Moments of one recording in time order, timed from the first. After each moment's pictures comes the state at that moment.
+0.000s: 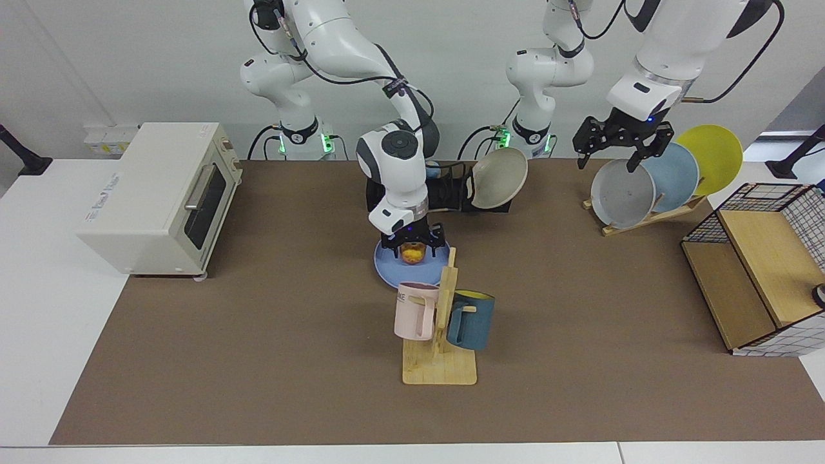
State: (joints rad) left arm -0.04 0.01 -0.11 -1.50 -0.02 1.52 -0.03; right arm 0.70 0.36 -0.13 -1.89 0.10 2.40 0.58
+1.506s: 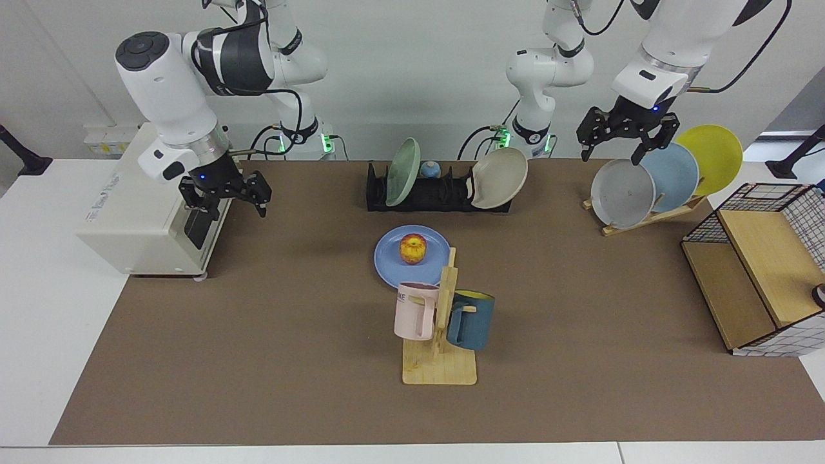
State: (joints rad) left arm -0.05 0.00 -0.10 -1.49 -0.02 1.49 -0.01; right arm 0.19 0.02 -0.18 -1.77 0.05 1.81 -0.03
